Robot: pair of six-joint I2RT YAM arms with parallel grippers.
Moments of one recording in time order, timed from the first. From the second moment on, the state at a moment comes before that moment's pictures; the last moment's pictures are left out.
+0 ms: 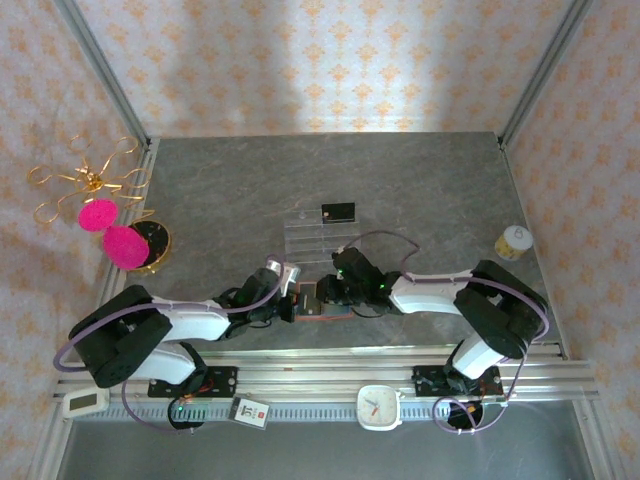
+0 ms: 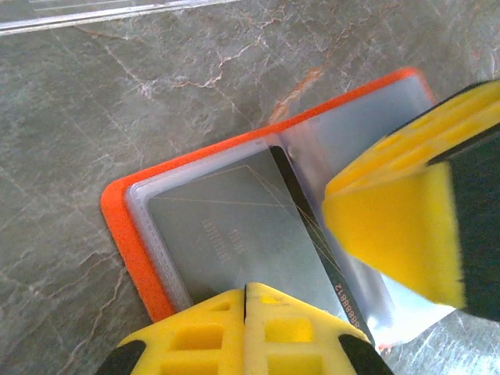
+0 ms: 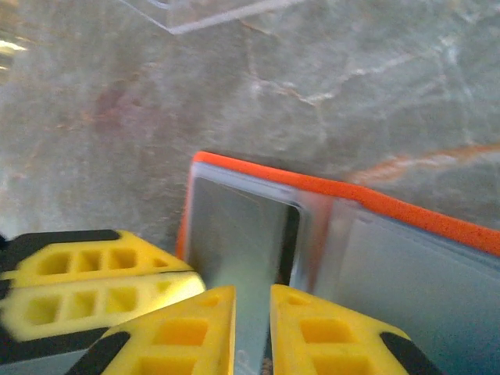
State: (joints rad) left arm -0.75 1.37 0.28 0.40 0.14 -0.55; right arm 0.89 1.58 0.64 0.12 -0.19 0.92
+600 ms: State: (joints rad) left arm -0.77 1.41 0.26 0.50 0.14 -0.60; right arm 0.90 1.60 0.63 0.13 -0.17 0.94
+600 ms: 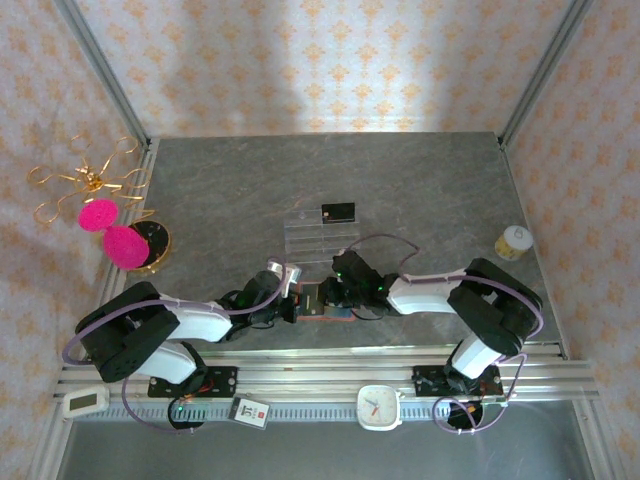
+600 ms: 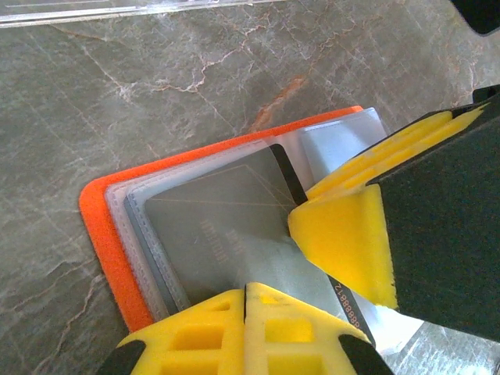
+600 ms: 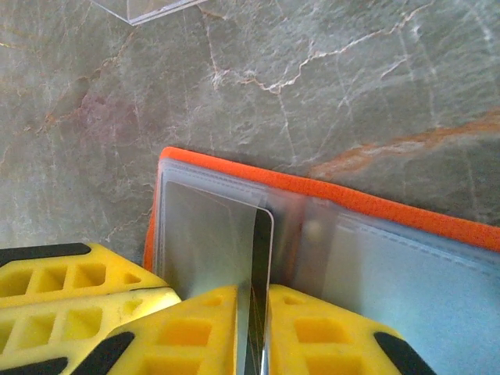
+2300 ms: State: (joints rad) left arm -0.77 1.43 0.24 0.56 0.19 -0.63; right arm 0.89 1.38 0.45 0.14 -0.14 0.97
